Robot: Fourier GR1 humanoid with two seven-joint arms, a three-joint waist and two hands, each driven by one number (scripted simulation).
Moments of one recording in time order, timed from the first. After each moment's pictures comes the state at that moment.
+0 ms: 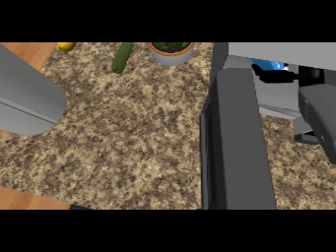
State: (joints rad) left arm 0.63 0.14 0.28 -2.30 0.57 -0.52 -0.13; right arm -1.04 -0.40 -0.35 -0.11 0.30 -0.31 -0.70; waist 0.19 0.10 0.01
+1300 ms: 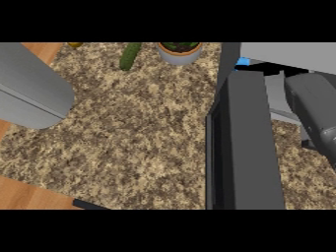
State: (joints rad) left arm 0.56 0.21 0.32 -2.27 0.55 -0.50 -0.09; right arm -1.13 -0.35 -0.34 -0.08 0.32 -0.25 -0.66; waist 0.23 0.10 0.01
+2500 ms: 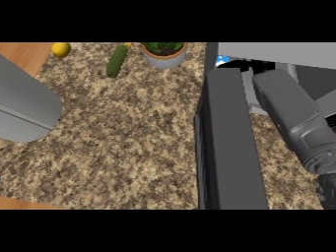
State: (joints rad) left arm 0.53 0.20 0.26 -2.20 0.51 -0.51 -0.05; right arm -1.20 -0.22 -0.35 -0.09 0.35 -0.39 -0.62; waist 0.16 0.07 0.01
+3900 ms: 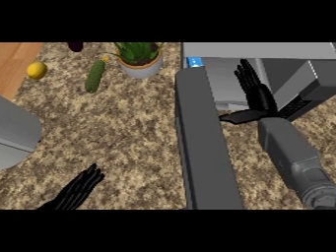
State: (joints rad) left arm 0.43 0.07 -0.10 -1.96 0.09 -0.64 -0.16; right arm -0.89 -0.18 -0.45 -0.11 0.19 0.25 -0.86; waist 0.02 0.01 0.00
